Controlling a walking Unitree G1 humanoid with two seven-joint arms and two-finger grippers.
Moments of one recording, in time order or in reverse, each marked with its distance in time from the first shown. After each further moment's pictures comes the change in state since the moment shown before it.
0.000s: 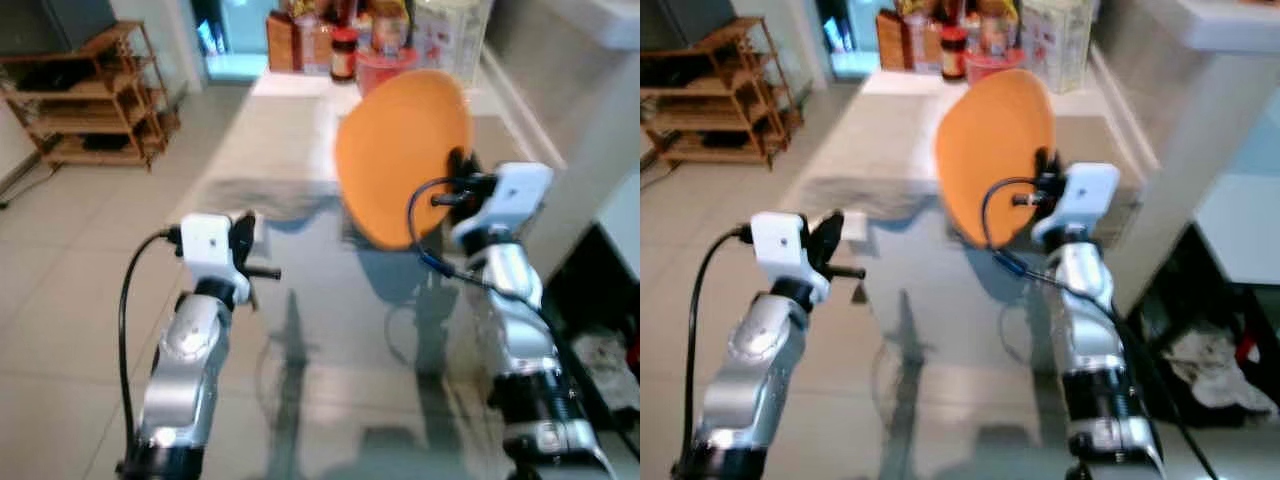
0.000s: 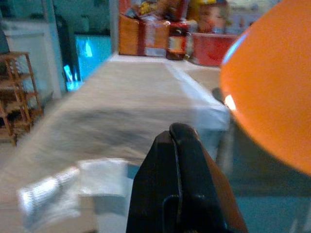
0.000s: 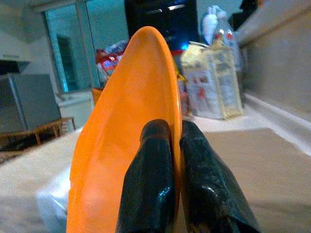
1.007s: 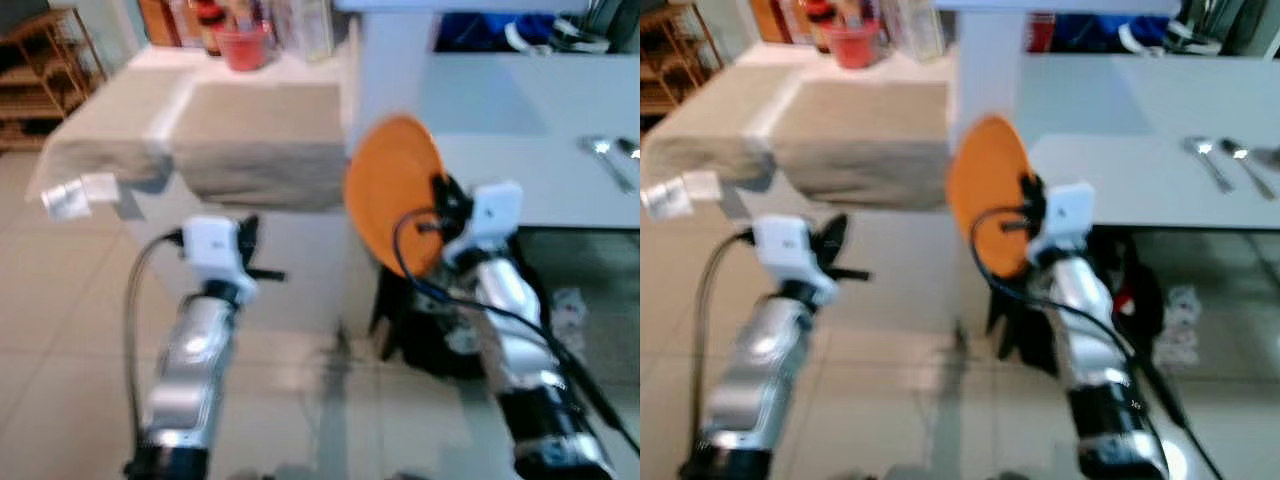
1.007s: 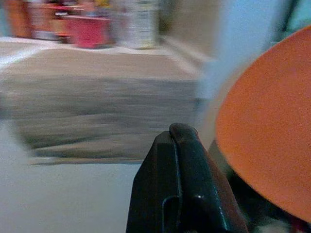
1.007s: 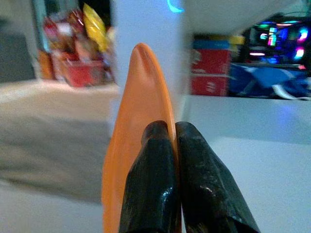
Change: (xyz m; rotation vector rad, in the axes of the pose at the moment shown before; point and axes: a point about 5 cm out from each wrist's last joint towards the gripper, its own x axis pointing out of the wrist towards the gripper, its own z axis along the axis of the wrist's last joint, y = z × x) left arm 0.000 -0.009 0.000 -0.013 -0.009 -0.033; right arm -0.015 -0.001 -0.017 -0.134 0.087 0.090
